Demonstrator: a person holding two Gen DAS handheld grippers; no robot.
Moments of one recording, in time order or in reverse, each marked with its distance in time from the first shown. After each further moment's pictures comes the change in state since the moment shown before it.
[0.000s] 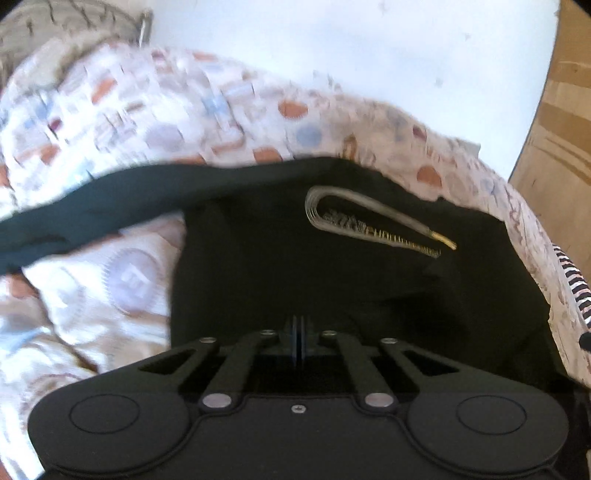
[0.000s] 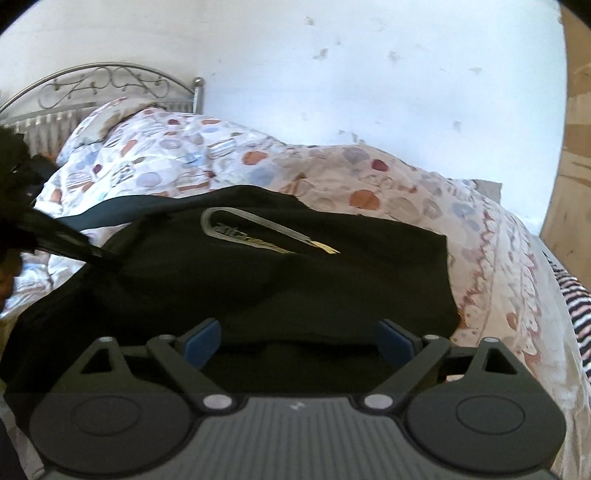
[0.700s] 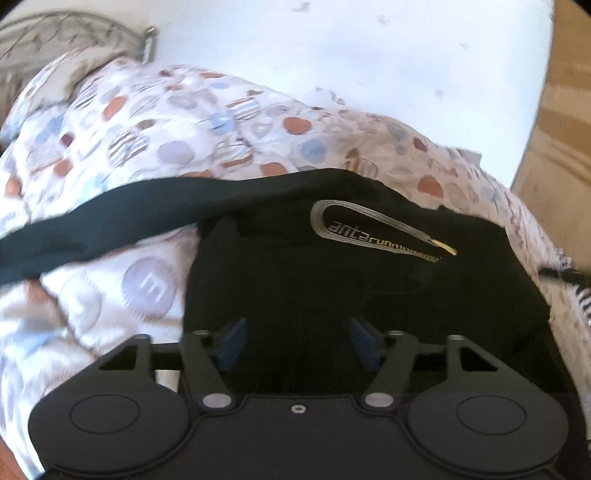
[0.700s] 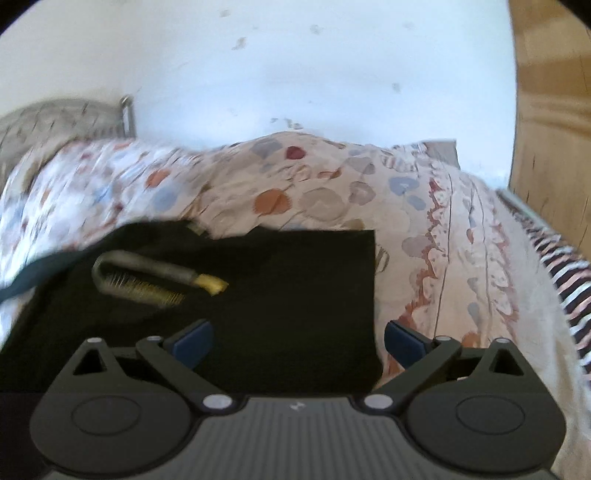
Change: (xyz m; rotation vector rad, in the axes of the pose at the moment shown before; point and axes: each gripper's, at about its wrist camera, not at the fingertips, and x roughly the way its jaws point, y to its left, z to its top) left arm -0.006 -0.001 -0.002 0.031 -0.026 0.018; right arm 0.105 -0.142 0.051 0.273 0.041 -0.045
